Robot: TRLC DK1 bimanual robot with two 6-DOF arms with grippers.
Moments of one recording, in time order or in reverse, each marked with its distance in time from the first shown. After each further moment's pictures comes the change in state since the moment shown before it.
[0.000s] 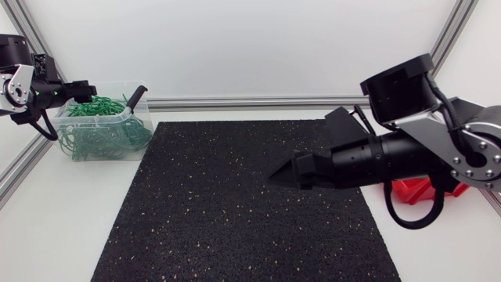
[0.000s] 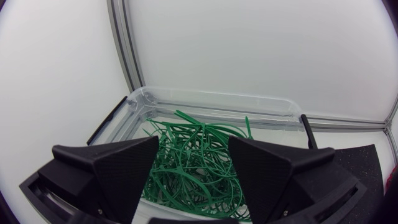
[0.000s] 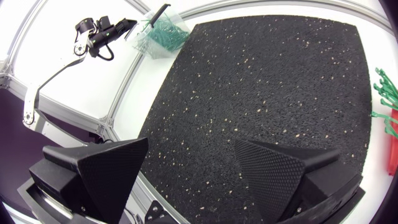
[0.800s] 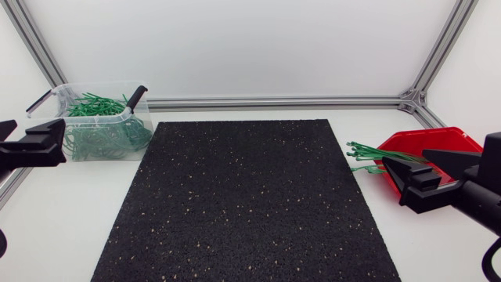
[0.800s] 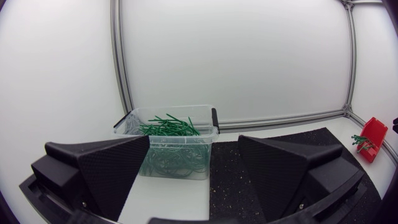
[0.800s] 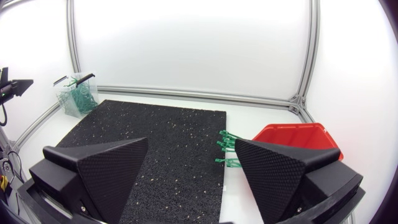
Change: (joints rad) left arm -0.198 -1.188 -0.677 -0.218 -0.016 0.016; right arm -0.316 -0.760 -0.318 0.008 0.491 -0.393
